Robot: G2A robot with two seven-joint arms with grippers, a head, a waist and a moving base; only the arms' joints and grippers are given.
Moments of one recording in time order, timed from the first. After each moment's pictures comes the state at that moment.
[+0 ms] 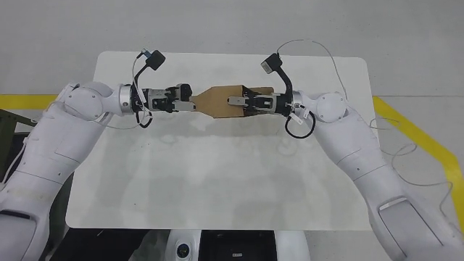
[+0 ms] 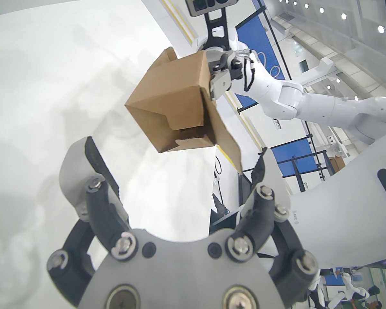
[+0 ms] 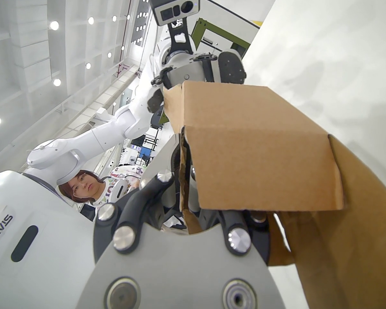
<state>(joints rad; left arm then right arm) 0.65 -0.85 -0.88 -1.21 -0.37 -0.75 -1.06 -0.63 -1.28 0.86 -1.02 0.48 -0.61 1.09</state>
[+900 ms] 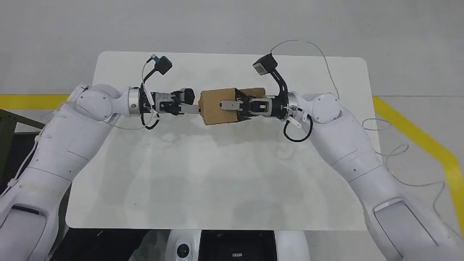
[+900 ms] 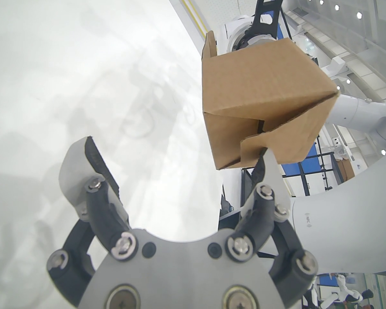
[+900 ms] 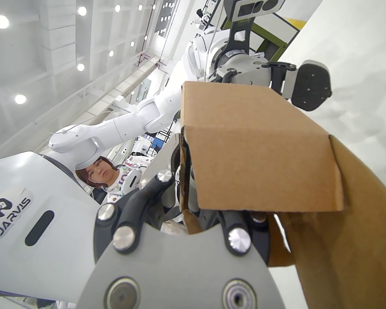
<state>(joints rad) 0.63 -0.89 -0.84 -1.14 -0.32 -0.75 -1.06 -0.63 -1.31 0.85 -1.06 0.57 -0.66 1.16</state>
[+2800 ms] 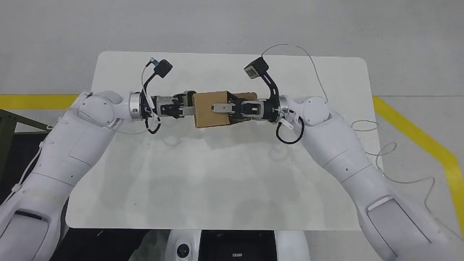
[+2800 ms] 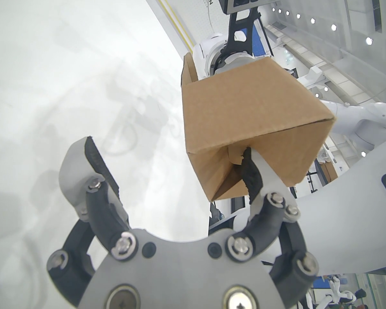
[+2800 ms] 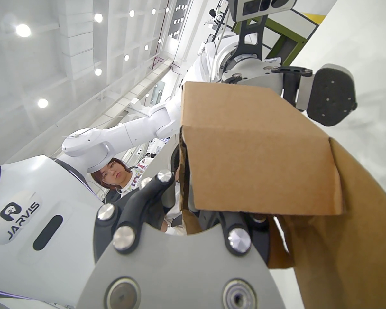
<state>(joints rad) 0.69 -0.89 -0.87 -1.17 -0.40 -0.77 -1.05 -0.62 -1.35 0.79 -1.01 0.65 -0.67 1.16</state>
